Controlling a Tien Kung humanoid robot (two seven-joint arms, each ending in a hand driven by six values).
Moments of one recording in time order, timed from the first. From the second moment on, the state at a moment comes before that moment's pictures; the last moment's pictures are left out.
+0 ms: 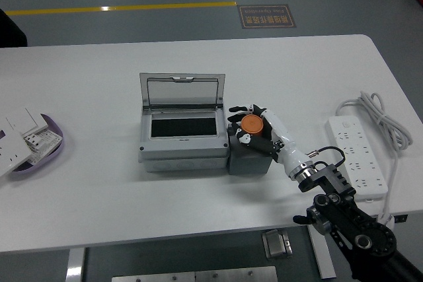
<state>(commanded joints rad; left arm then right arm) 0.09 0.10 -1.13 -0.18 1.02 -0.02 0.35 0.19 -0.09 1.05 1.17 -1.26 -0.04 0.36</state>
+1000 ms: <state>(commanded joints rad) 0.09 0.09 -1.13 -0.18 1.02 -0.02 0.35 0.38 -0.07 0.85 1.40 -1.64 -0.10 0.14</state>
